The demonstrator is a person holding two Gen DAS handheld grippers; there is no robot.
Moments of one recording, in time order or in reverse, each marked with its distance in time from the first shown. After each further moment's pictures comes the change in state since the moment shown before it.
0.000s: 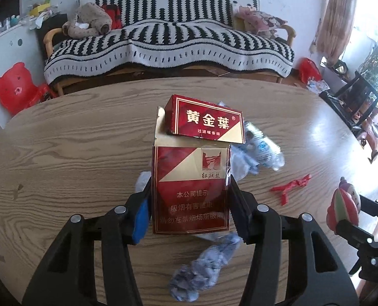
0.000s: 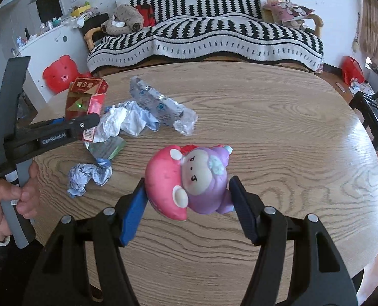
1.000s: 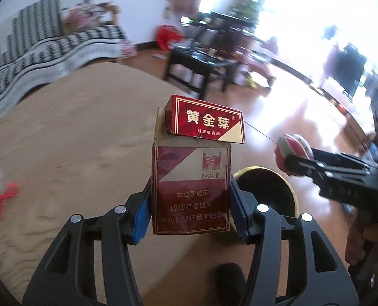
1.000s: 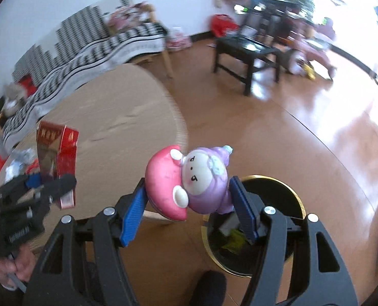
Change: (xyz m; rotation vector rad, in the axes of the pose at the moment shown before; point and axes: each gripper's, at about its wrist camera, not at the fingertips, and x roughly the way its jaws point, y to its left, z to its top) left arm -0.029 -0.378 -0.108 0.505 0.066 -0.553; right arm -0.175 -0.303 -0.189 0.581 -0.078 -0.388
